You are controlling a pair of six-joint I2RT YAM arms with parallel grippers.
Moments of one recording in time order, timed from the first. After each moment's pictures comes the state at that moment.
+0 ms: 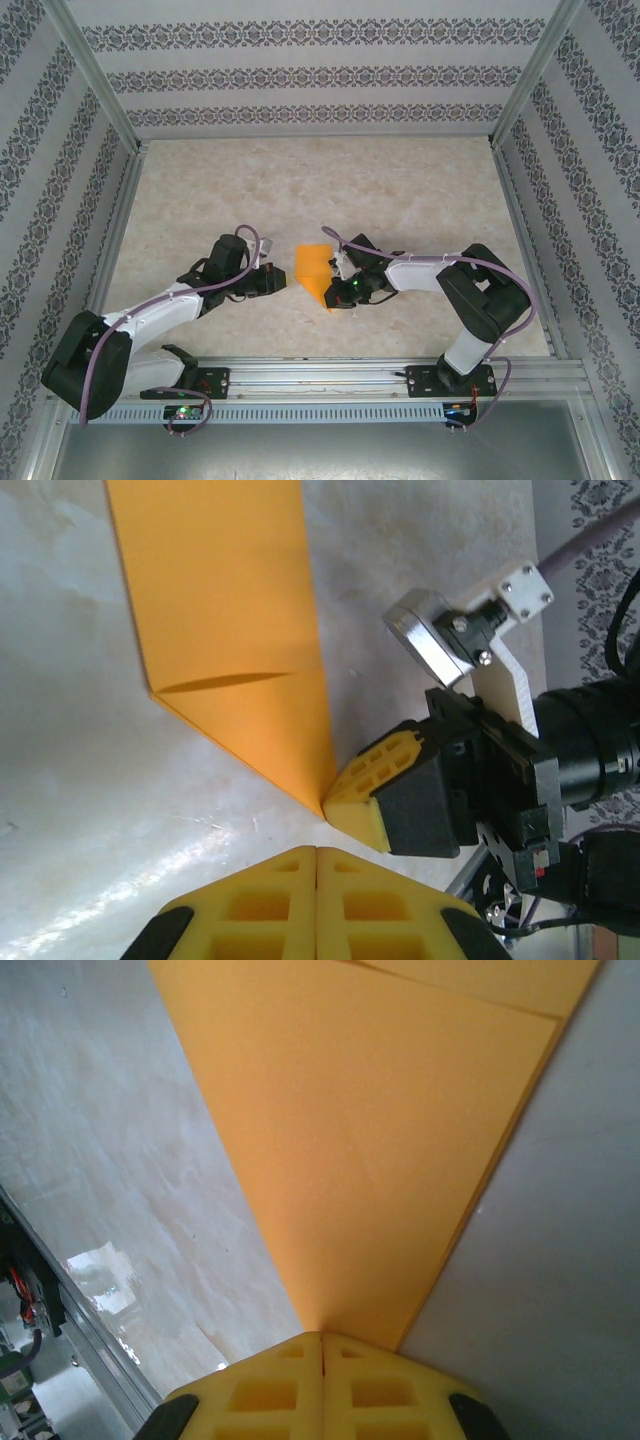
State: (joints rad) left arm -0.48 1.20 0.47 0.00 0.55 -0.72; right arm 0.67 1.68 0.72 -0.20 -0.62 0.59
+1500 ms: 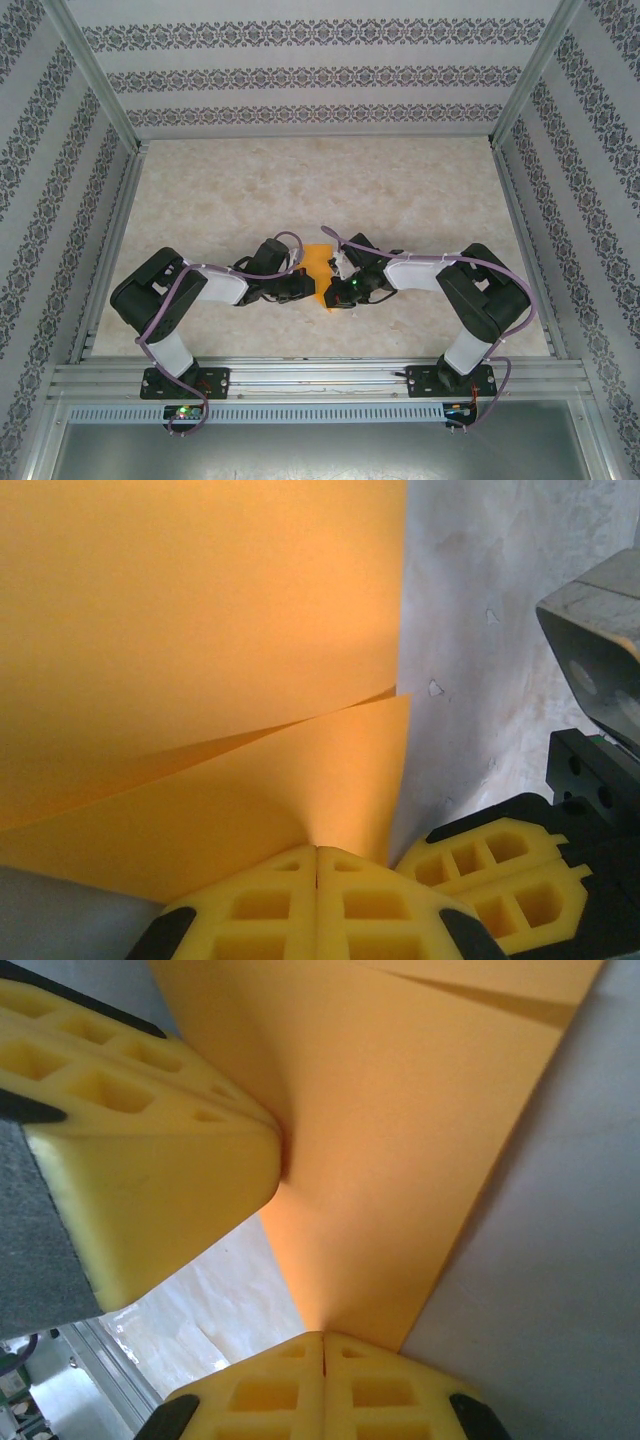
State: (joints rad) left arm -0.63 1.71 0.60 0.30 0.51 -0.89; right arm 0.68 1.68 0.74 -0.23 -0.62 0.60
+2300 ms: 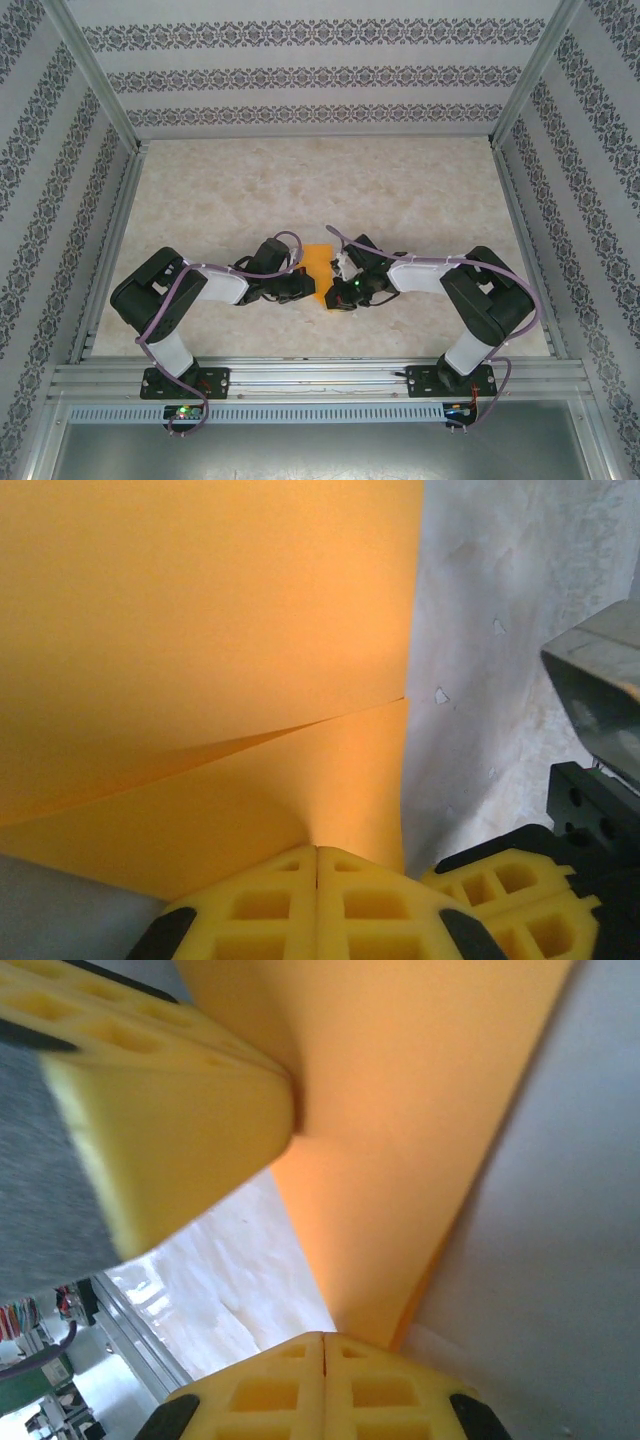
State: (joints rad) left arm -0.63 1.71 0.61 0.28 0.50 -0.92; right arm 0.67 1.66 0.70 -0.21 -0.67 0.65
